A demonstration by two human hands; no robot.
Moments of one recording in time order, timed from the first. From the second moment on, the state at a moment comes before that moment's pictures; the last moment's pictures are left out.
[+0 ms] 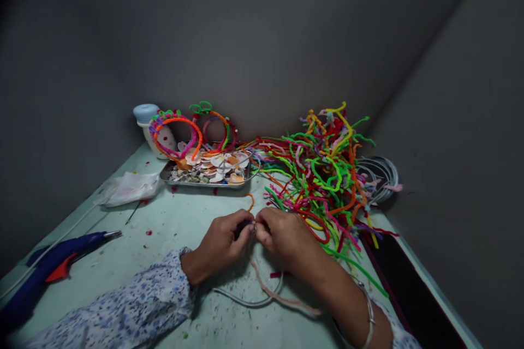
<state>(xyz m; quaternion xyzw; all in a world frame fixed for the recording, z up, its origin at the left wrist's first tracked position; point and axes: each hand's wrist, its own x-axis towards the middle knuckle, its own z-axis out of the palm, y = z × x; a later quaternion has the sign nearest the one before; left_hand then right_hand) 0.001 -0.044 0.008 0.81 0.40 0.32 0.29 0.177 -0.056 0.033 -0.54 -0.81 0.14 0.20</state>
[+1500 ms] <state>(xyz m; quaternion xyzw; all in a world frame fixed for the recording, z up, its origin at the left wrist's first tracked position) 0.002 -0.032 0.002 0.66 0.44 0.41 0.46 0.177 -0.039 0.008 -0.48 -0.58 0.58 0.32</state>
